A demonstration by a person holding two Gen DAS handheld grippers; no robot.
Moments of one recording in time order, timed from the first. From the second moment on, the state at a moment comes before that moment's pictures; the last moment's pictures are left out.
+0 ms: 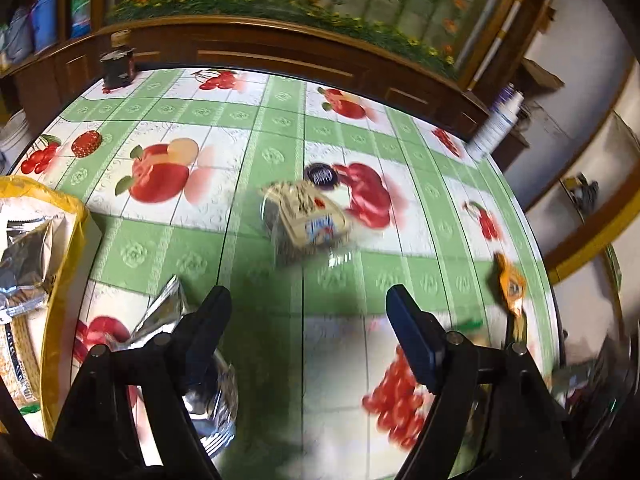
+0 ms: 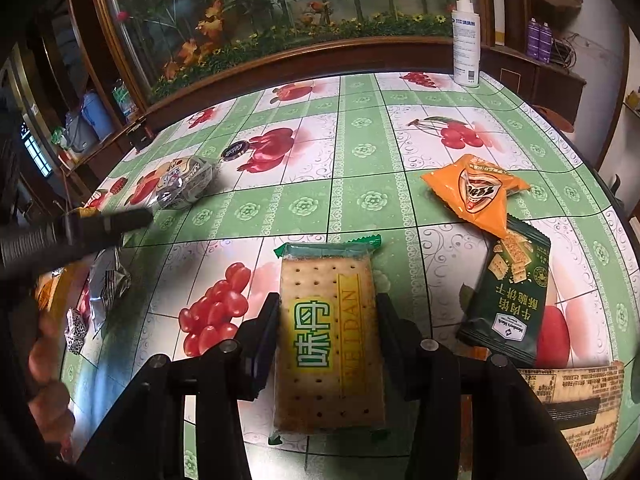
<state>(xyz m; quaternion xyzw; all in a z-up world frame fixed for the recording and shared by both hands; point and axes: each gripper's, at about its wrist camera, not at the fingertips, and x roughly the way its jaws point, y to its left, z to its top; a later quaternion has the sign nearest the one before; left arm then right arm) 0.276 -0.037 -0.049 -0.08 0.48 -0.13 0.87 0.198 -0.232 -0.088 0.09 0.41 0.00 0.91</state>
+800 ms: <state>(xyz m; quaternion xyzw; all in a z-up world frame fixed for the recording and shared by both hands) 0.368 -0.032 -0.092 -0.27 0.54 0.01 0.79 0.199 -0.228 -0.090 0.11 0.41 0.03 0.91</state>
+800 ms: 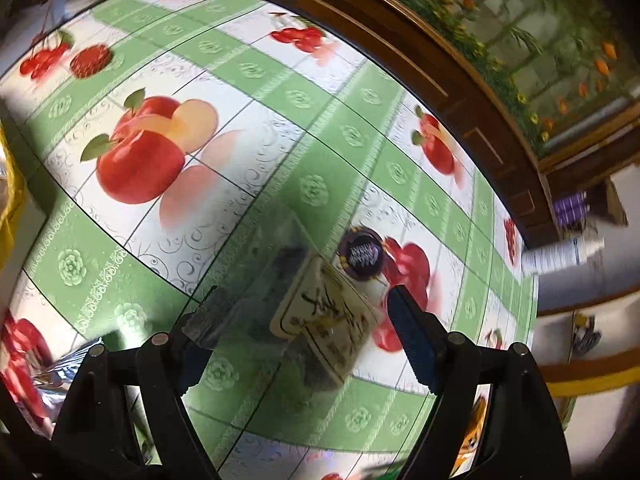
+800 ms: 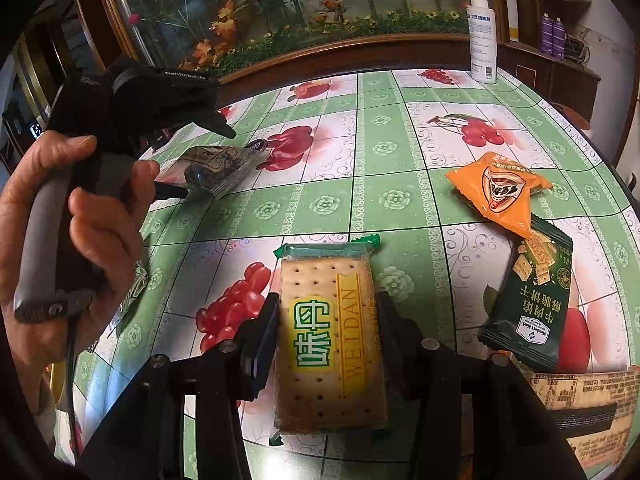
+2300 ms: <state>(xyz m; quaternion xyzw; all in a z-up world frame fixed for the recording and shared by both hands) 0.076 0.056 0.000 0.02 0.39 0.03 0.92 0.083 -0.206 -0.019 0.27 0.33 0.16 0.89</state>
